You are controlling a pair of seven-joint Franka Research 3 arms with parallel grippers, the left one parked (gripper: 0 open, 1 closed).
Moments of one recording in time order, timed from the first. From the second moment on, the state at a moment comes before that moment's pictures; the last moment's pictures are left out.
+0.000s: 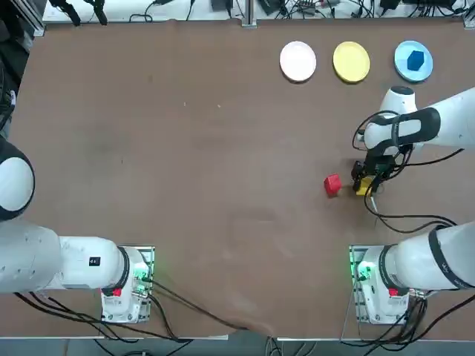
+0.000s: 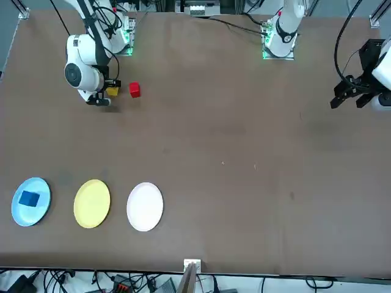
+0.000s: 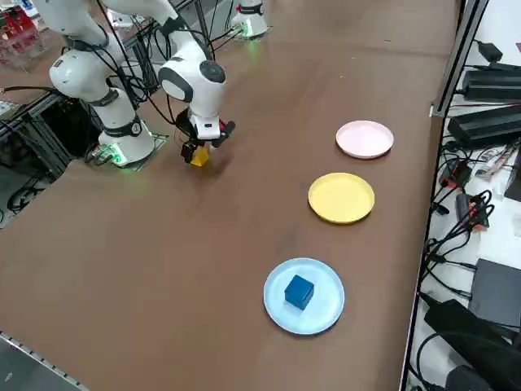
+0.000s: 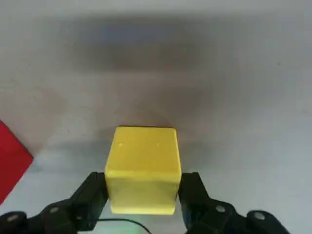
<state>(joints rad) 0.08 0.03 -0.01 -2.76 0.04 2.33 0.08</state>
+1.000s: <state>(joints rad) 0.06 0.07 -0.03 -2.22 0.05 2.00 0.08</state>
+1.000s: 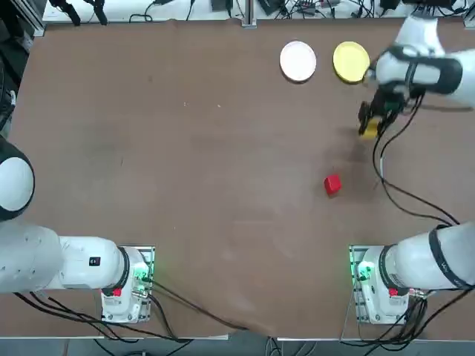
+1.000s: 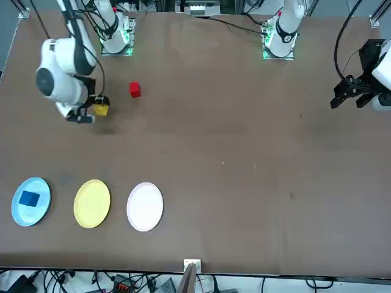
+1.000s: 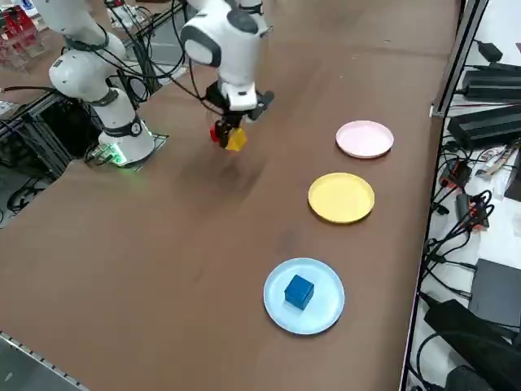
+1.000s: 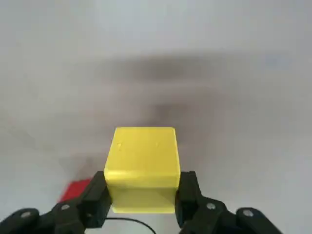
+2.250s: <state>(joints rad) -0.02 0.88 -0.01 -1.20 0.05 2.04 0.04</state>
